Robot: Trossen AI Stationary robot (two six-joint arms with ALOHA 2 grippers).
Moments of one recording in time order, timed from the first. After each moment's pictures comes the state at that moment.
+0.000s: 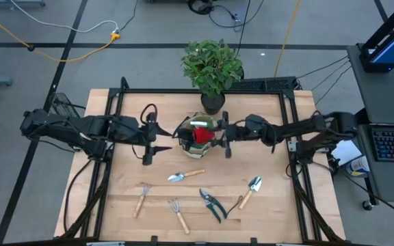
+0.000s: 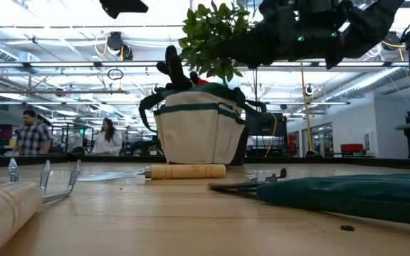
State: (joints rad) left arm -0.11 1.02 0.95 -0.37 -0.13 0.07; right arm -0.14 1.45 0.60 0.81 -0.26 -0.17
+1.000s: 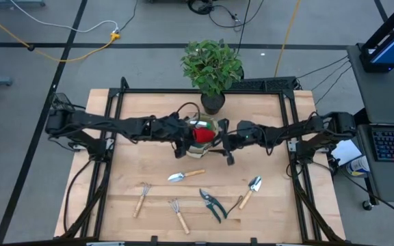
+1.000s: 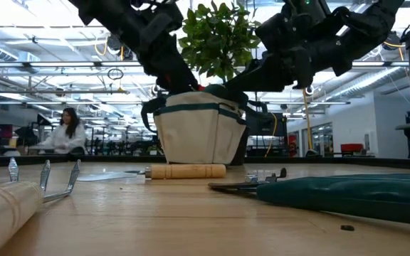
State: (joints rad) left arm 0.06 1.46 0.96 -0.13 -0.16 -0.02; right arm -0.11 1.49 0.60 0.57 -0.20 -0.36
